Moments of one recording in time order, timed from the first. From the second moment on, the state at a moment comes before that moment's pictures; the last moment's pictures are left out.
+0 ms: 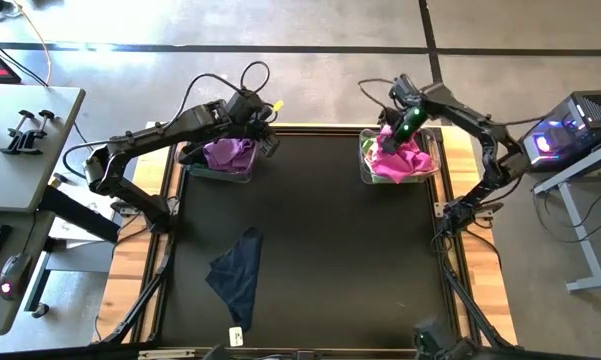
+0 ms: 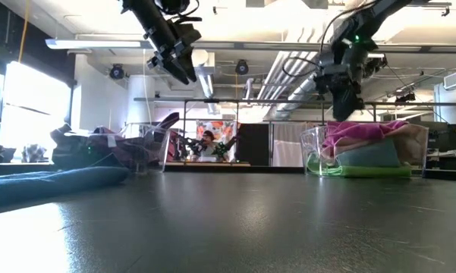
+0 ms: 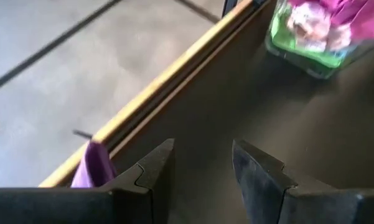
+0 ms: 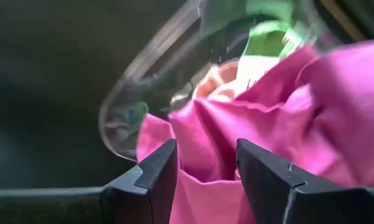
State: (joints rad) left arm 0.51 1.49 1.35 -0.66 -0.17 -0.12; right arm -1.00 1.58 1.31 -1.18 -0.35 -0.28
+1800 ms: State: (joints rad) left arm -0.09 1.48 0.79 -0.57 0.16 -0.27; right arm -0.80 1.57 1.56 -0.75 -0.34 -0.22
